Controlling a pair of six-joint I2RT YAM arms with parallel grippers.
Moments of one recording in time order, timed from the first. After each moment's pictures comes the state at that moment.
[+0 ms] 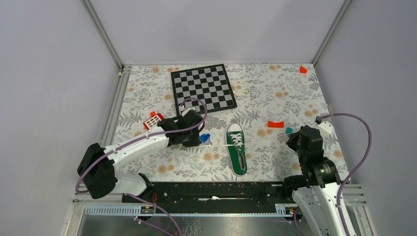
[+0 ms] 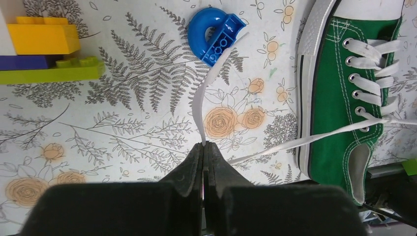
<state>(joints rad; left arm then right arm) -0.84 1.34 0.95 -0.70 -0.15 -0.89 0.18 0.46 0.63 -0.76 0.37 0.67</state>
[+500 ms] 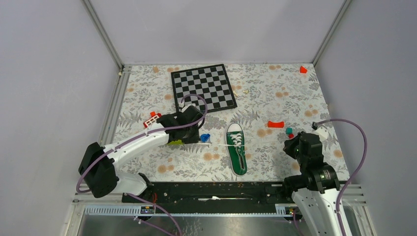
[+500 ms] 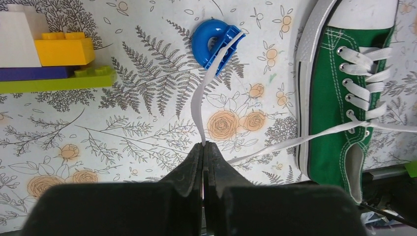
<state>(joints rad) -0.81 1.34 1.02 -0.77 -0.16 -0.84 0.18 0.34 0.60 -0.85 0.22 0.71</state>
